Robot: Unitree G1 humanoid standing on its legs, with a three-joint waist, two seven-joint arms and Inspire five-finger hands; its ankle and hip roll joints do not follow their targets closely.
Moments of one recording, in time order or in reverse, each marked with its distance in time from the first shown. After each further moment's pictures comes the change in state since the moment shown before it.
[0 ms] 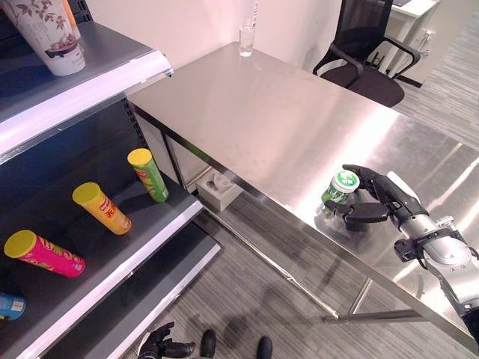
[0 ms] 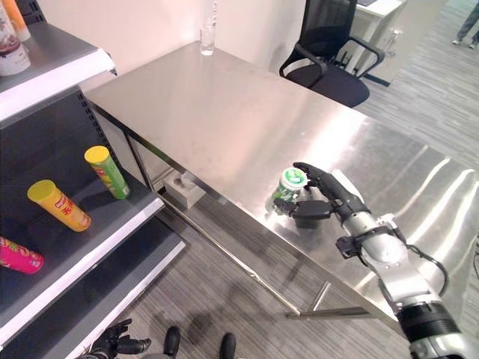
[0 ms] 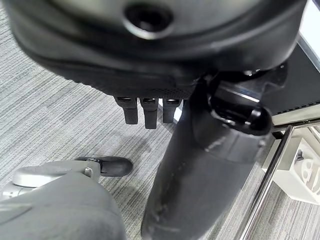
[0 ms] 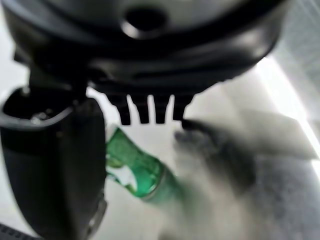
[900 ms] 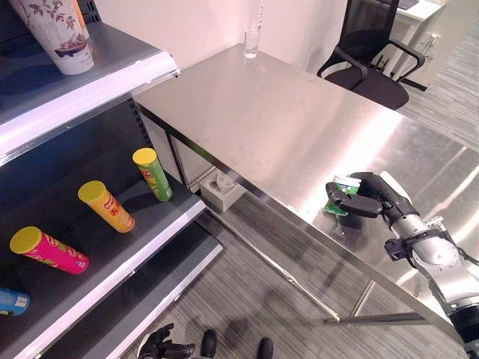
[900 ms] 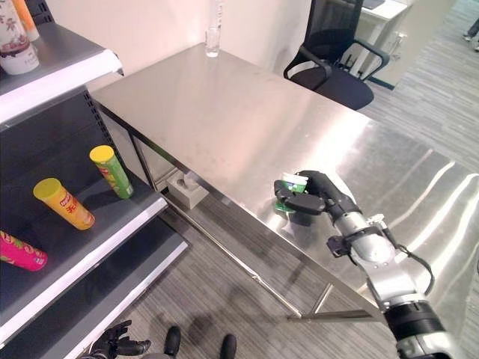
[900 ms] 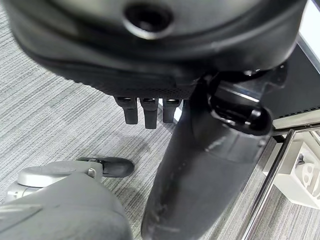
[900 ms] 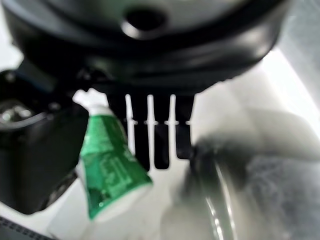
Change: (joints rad) left arm 0.008 0.000 0.000 -0.003 -0.001 0.000 0.000; right arm -0.017 0.070 -0.008 -0.003 -0.068 0.006 -0.025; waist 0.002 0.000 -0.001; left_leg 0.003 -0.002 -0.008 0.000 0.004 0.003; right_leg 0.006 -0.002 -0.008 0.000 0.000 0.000
